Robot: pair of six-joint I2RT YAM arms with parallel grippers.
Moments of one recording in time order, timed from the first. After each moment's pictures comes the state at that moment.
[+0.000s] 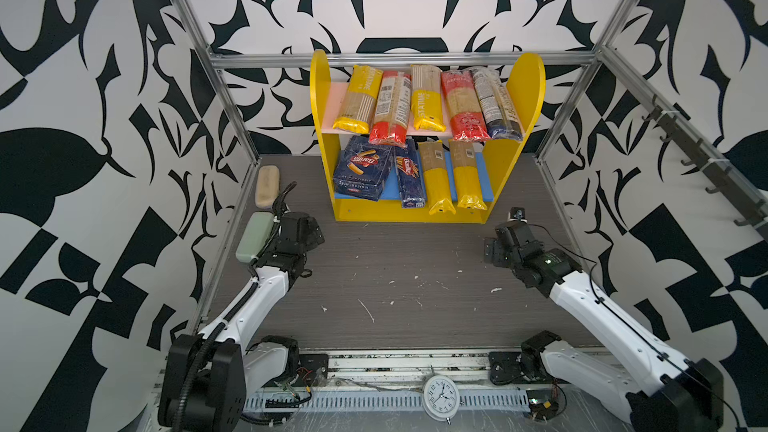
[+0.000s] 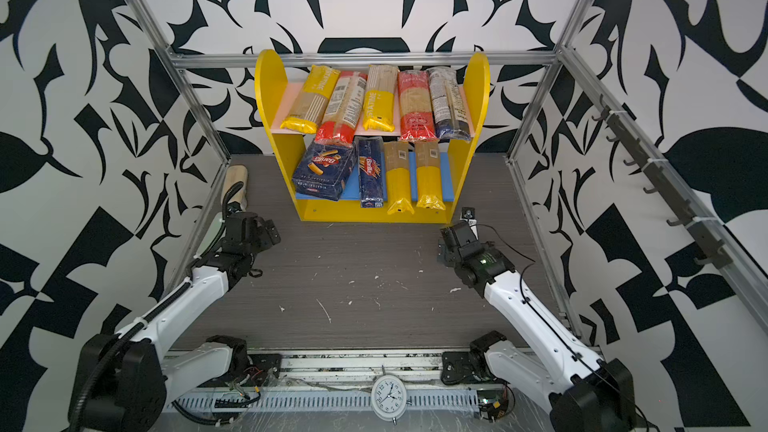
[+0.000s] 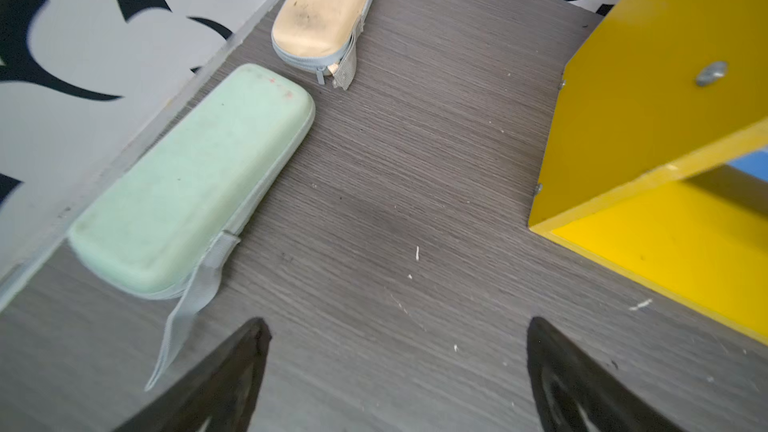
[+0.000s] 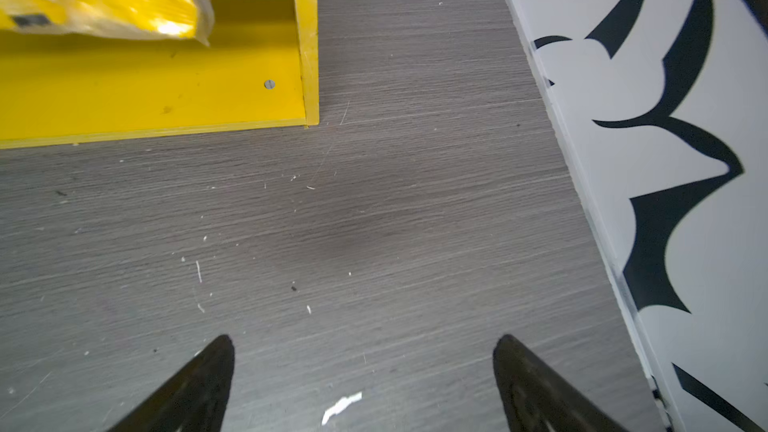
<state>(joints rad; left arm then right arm) -0.17 1.15 0.59 -0.15 -0.34 -0.44 0.39 0.99 0.73 -0.70 0.45 0.40</state>
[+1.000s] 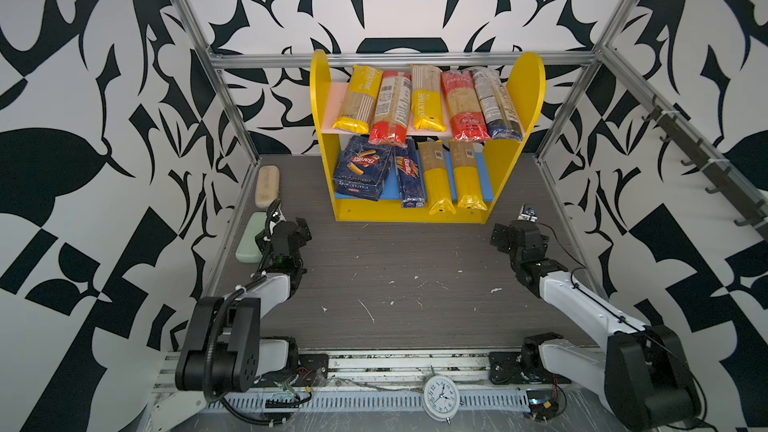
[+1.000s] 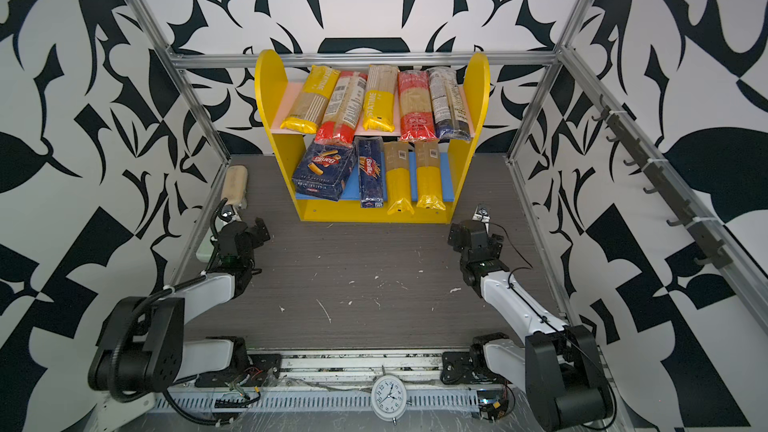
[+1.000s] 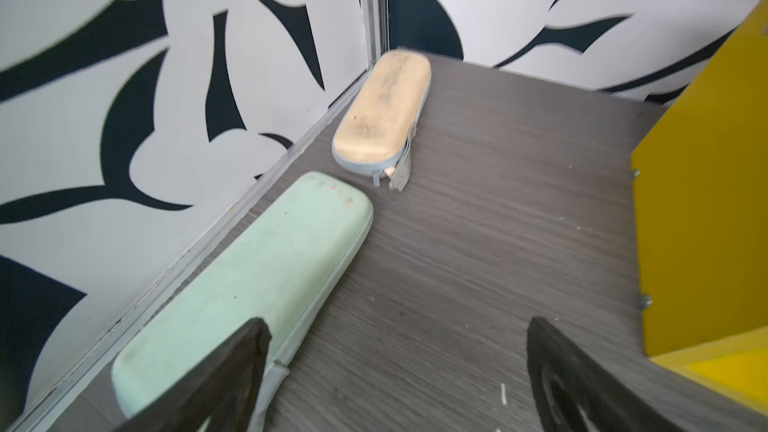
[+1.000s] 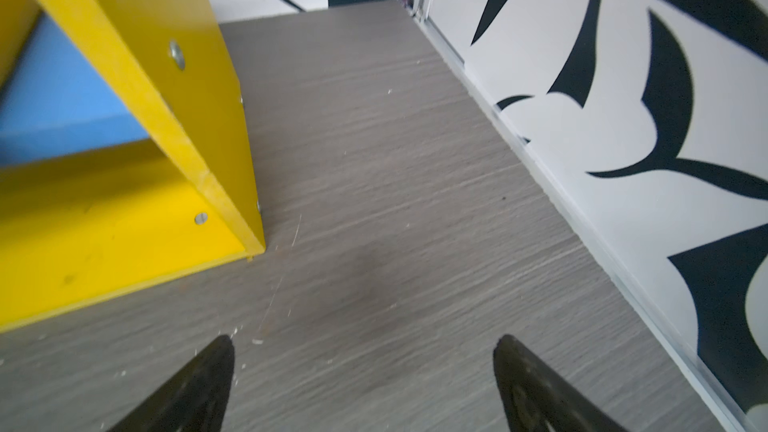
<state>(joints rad) -0.07 1.34 0.39 0.54 -0.45 -0.17 0.15 1.11 0.46 0.08 0.44 0.27</state>
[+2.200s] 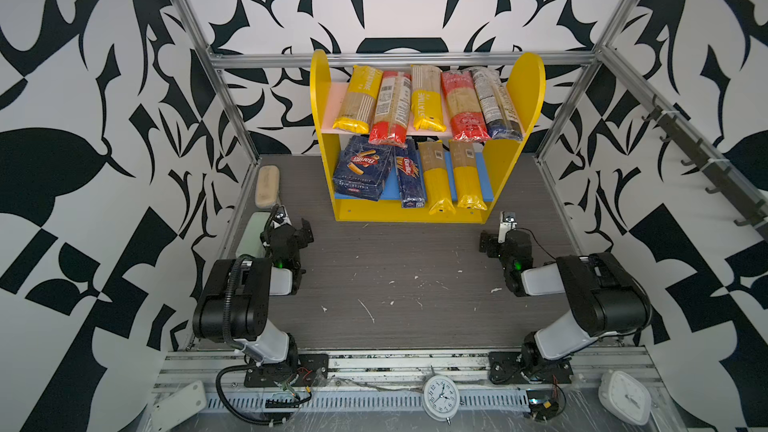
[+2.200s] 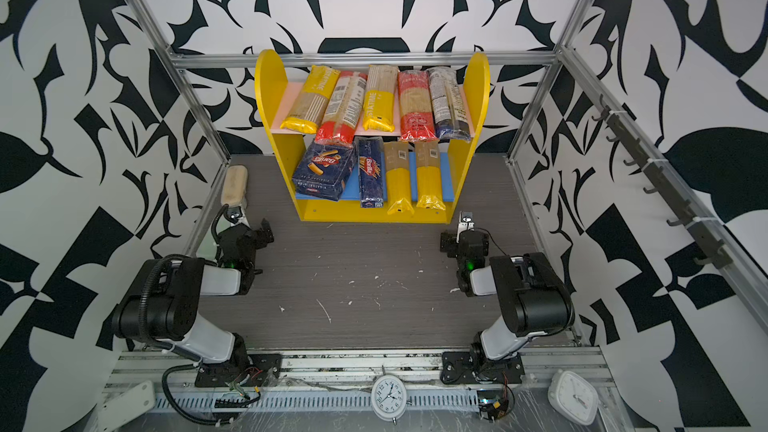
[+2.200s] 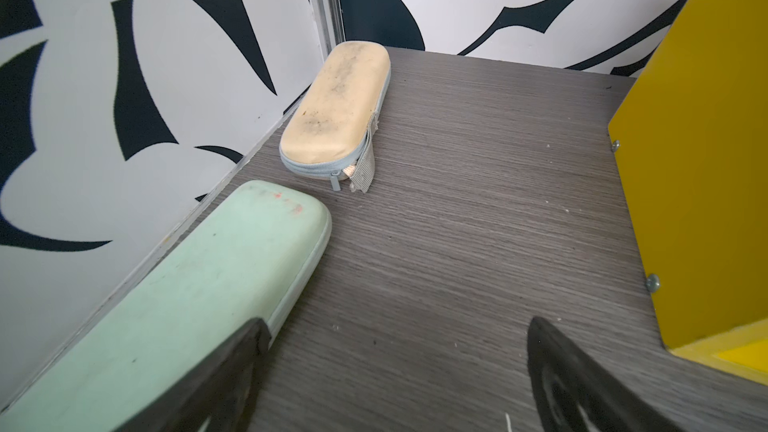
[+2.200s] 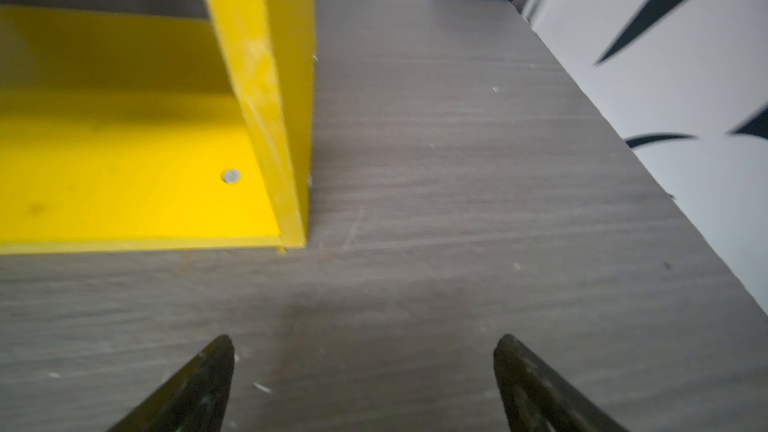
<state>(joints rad) 0.00 1.57 0.35 0.87 -0.27 -0.09 0.08 1.58 0.33 0.78 0.17 0.02</state>
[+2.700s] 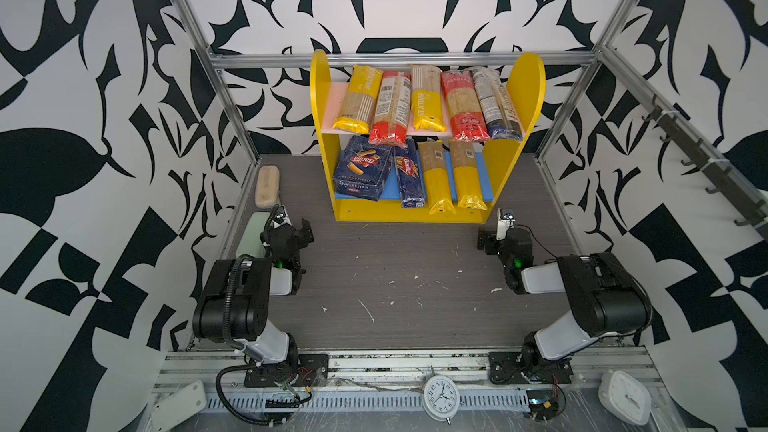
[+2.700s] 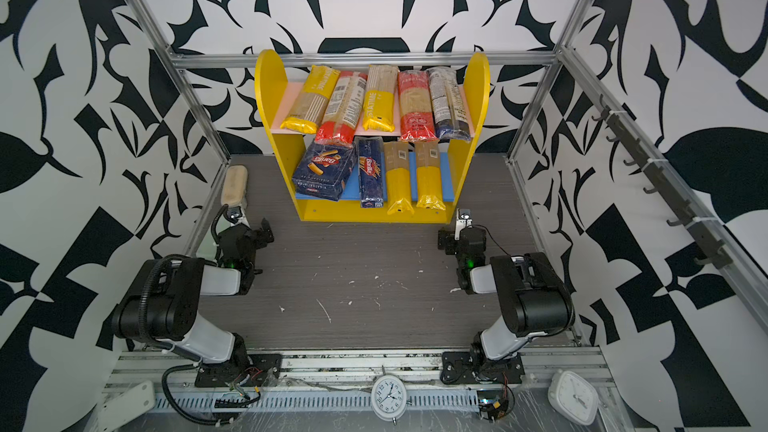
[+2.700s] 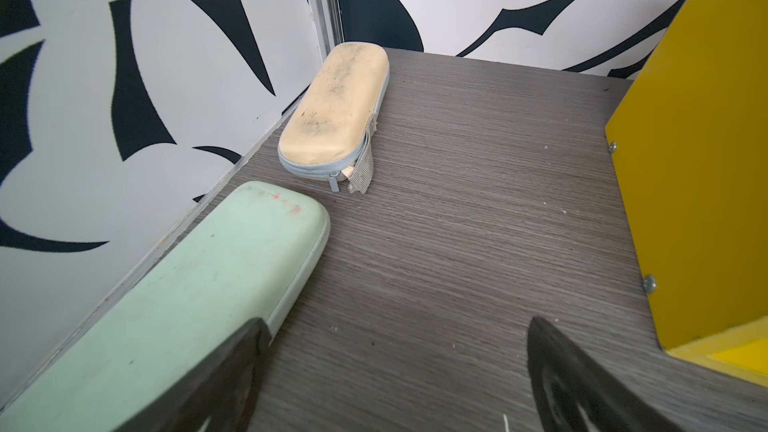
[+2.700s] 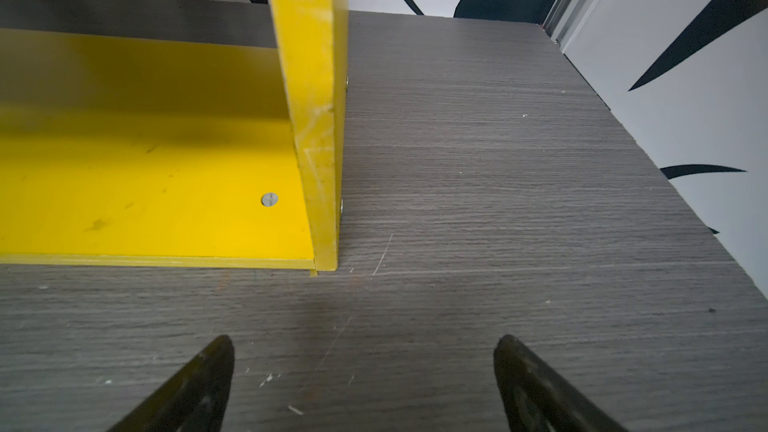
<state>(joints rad) 0.00 1.57 0.35 0.88 -0.27 -0.09 0.08 1.58 0.34 0.78 0.12 0.01</state>
